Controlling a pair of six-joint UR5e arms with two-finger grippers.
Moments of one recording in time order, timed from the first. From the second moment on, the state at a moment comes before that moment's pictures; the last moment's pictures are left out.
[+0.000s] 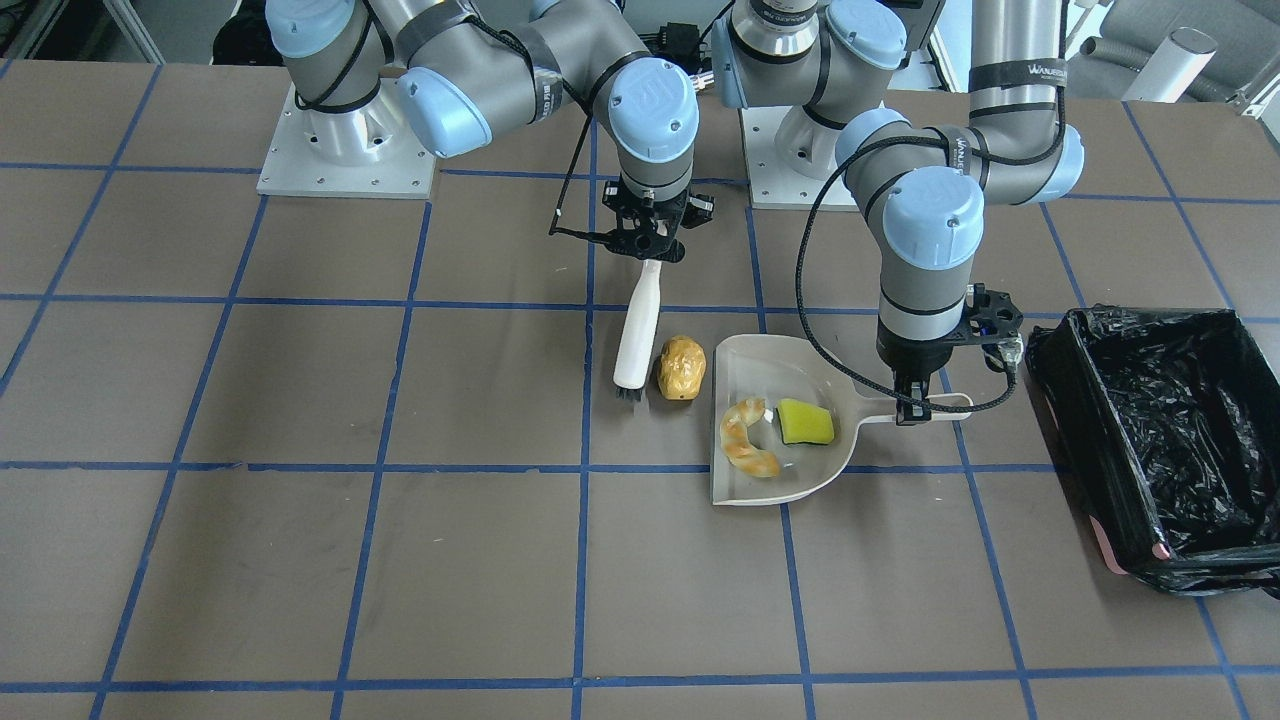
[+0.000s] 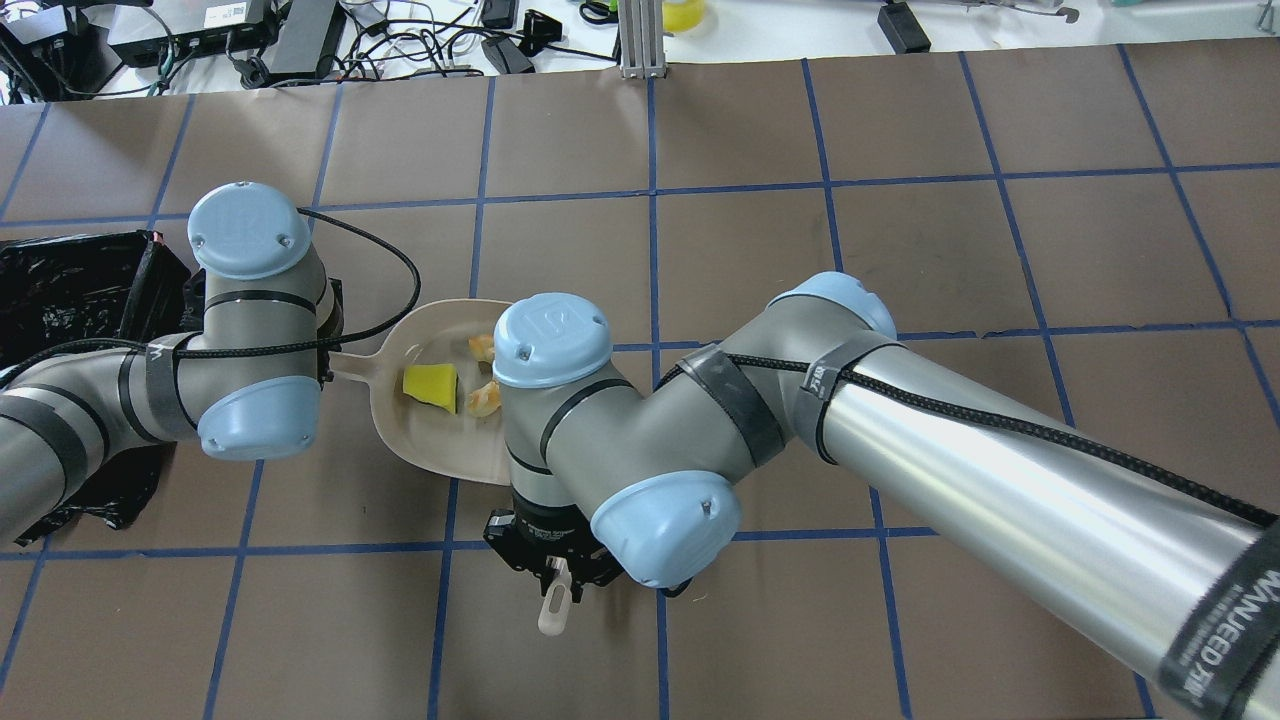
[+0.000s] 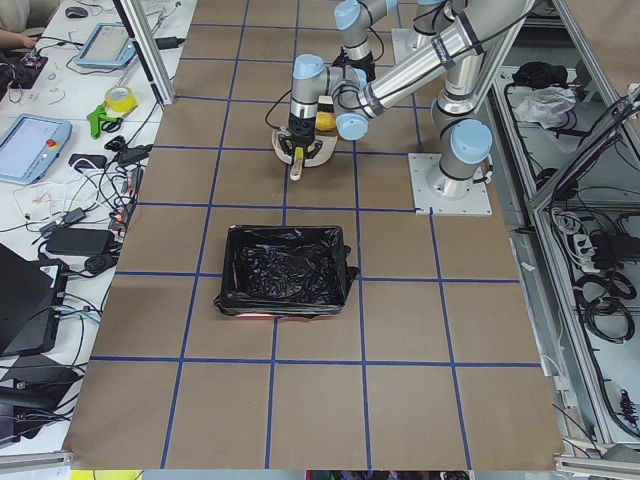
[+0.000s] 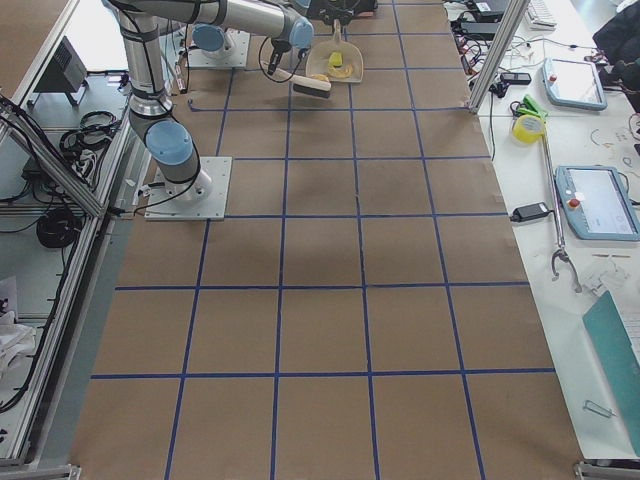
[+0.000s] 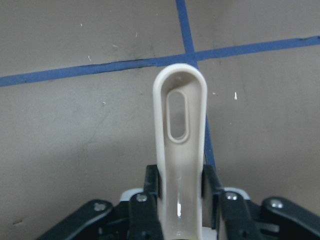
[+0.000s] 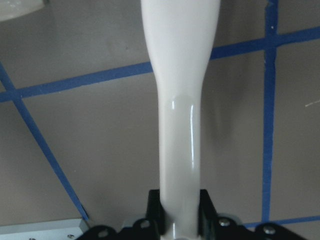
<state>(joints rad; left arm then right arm) -1.46 -1.75 -2.12 -0.70 1.84 -1.31 2.22 -1.29 1.84 -1.88 -1.26 0.81</state>
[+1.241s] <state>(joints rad) -1.45 -1.75 -2.11 -0.69 1.84 -1.31 2.24 -1.07 1.54 -1.92 -1.20 0.81</state>
